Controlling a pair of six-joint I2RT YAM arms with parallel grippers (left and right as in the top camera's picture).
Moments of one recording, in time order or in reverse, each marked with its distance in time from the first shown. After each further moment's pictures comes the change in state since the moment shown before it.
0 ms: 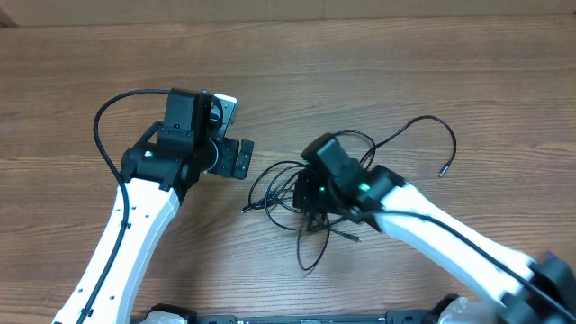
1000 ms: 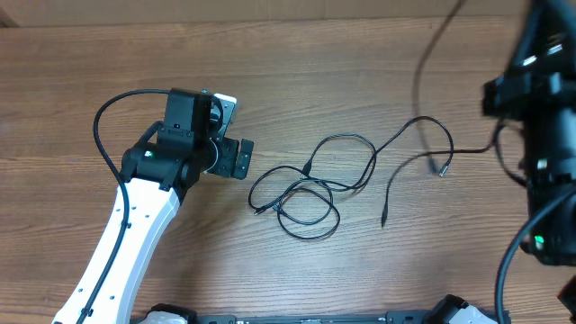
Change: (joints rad) left arm 0.000 0.000 0.000 0.000 -0.004 0.000; right arm -0.001 -0.322 0.901 0.071 1.041 -0.723
